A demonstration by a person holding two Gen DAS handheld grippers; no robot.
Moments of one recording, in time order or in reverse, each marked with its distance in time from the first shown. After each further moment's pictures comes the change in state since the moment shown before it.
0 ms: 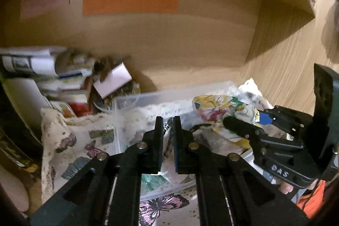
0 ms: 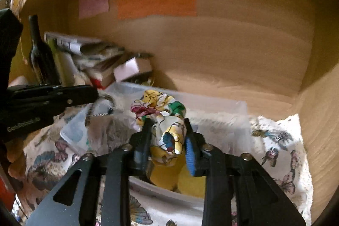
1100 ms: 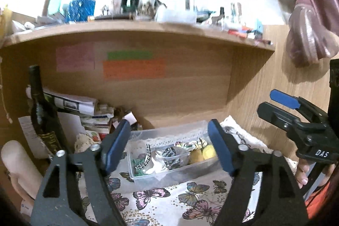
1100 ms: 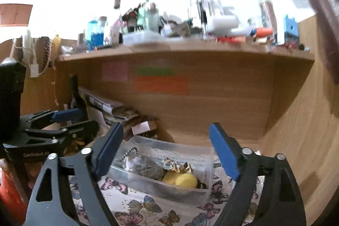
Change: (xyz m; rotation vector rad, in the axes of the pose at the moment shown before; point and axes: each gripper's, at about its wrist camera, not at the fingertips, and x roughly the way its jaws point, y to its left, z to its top) left arm -0.160 -0.053 -0.025 0.048 -0.386 0.049; right arm -0.180 0.021 0.001 -0.015 -0.434 -0.047
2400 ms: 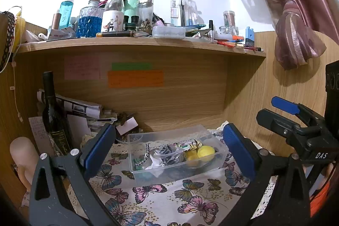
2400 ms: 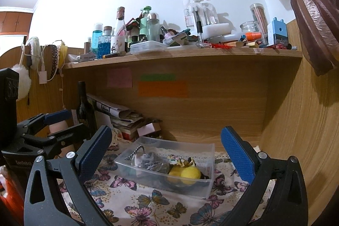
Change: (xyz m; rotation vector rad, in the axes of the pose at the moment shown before) left arm -0.032 -0.016 -0.010 0.011 -0.066 0.022; right arm -0.025 0.006 -0.011 0.038 -0.022 0.000
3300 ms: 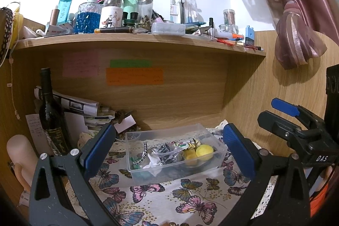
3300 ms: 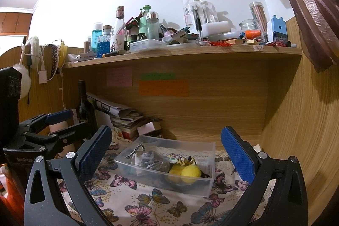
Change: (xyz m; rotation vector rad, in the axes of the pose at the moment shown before) left arm 0.006 0.001 -0.002 -0.006 0.015 -0.020; right arm 0.002 -0.003 -0.002 0.001 0.006 0.008
